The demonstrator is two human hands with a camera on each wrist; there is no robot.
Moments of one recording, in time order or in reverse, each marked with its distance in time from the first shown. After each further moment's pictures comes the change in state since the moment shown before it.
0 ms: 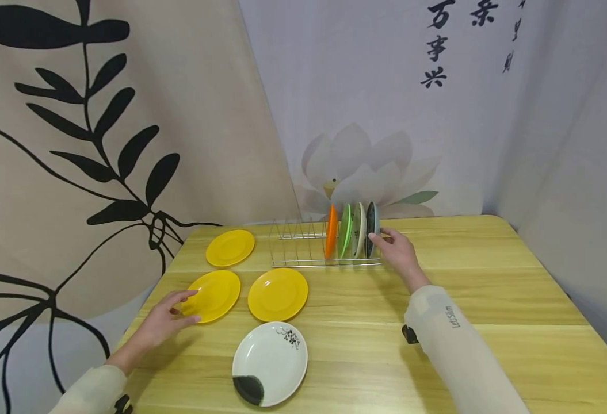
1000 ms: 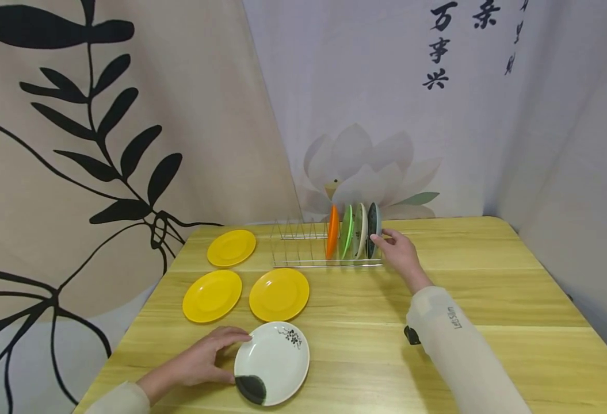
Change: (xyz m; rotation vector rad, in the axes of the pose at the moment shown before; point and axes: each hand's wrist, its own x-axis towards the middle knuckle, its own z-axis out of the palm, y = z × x) left_hand -0.032 0.051 0.064 0.039 -0.439 0.280; right_hand 0.001 0.000 0.000 -0.003 -0.002 0.000
